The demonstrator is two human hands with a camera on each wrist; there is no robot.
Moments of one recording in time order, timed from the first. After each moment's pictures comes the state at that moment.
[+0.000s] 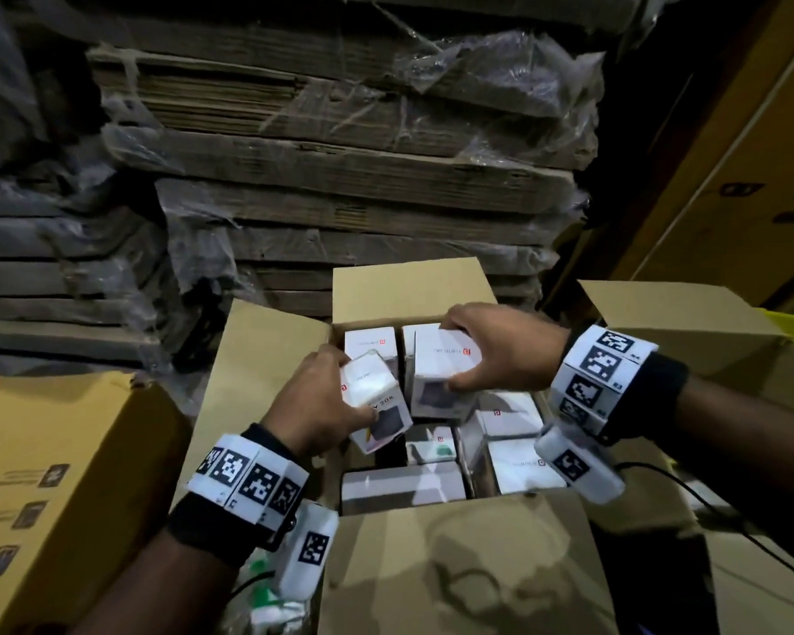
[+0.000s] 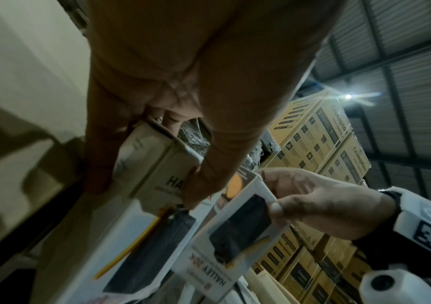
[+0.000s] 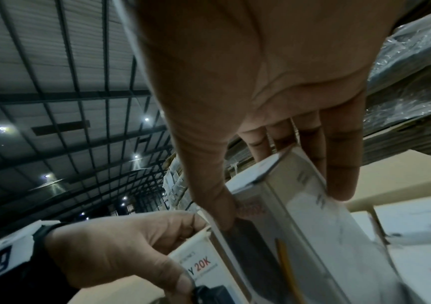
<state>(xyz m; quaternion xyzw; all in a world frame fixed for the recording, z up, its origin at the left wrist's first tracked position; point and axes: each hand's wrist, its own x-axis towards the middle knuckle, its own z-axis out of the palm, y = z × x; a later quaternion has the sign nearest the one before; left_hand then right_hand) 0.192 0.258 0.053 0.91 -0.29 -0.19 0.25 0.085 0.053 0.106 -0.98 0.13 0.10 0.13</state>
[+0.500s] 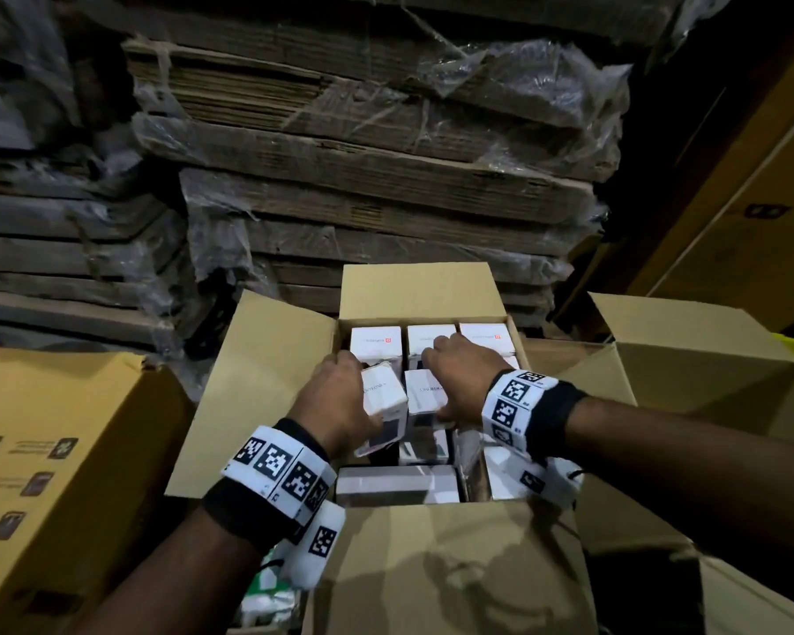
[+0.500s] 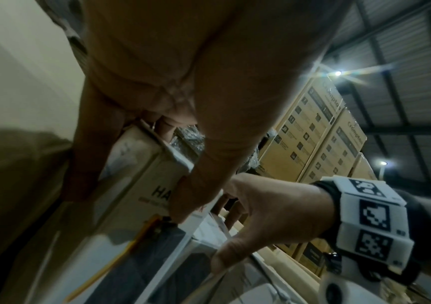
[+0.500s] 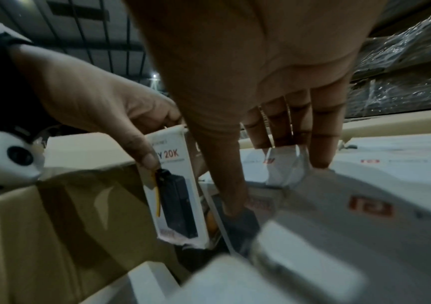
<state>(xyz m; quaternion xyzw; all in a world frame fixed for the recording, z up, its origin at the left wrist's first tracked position) 0.175 0.243 0.043 0.93 -0.28 -0.17 0.18 0.110 0.067 0.040 -0.99 0.06 0.13 -0.02</state>
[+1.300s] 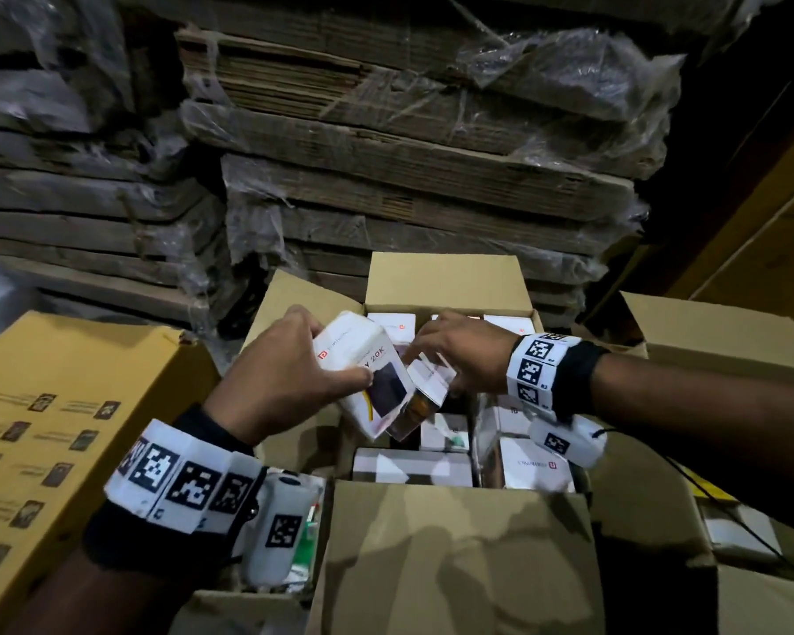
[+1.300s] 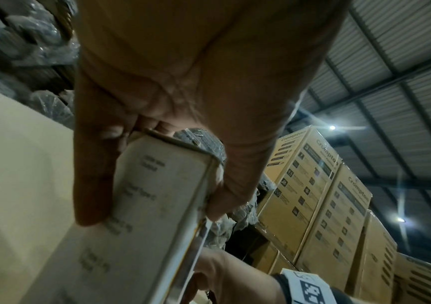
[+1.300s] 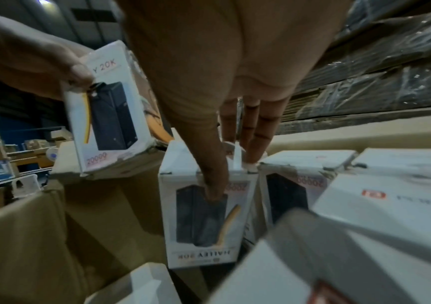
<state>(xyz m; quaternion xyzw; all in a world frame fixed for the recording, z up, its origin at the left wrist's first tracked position) 0.161 0.306 0.114 0.93 -0.22 -0.11 0.26 0.128 0.061 0.056 -0.98 -0.13 0.10 0.06</state>
